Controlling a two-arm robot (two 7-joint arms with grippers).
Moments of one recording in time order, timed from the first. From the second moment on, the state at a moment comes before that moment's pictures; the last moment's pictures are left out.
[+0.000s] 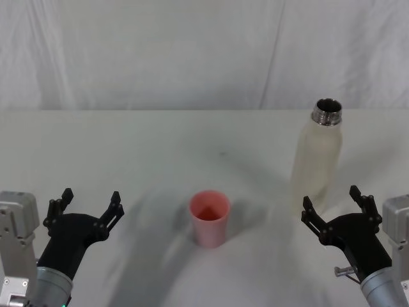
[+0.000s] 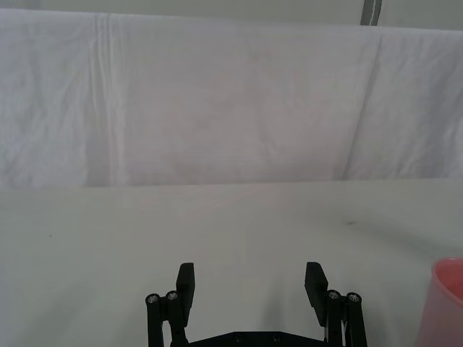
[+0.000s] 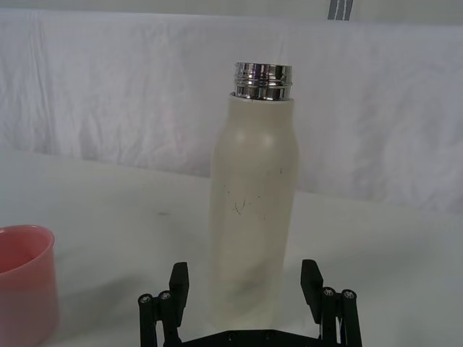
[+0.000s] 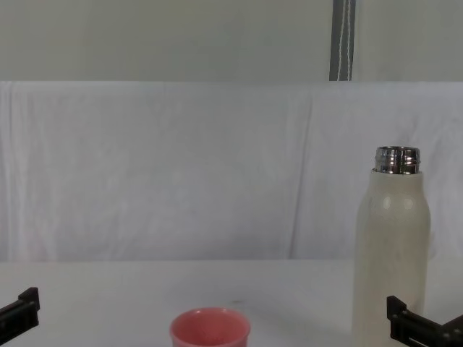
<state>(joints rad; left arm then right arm) 0.27 0.24 0.04 -1.85 -0.25 -0.02 -0.02 -0.17 0.19 -0.26 -1.77 0.07 -0.06 -0.03</state>
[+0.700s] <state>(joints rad) 0.27 0.24 0.04 -1.85 -0.25 -0.02 -0.02 -0.17 0.19 -0.26 -1.77 0.07 -0.06 -0.03</state>
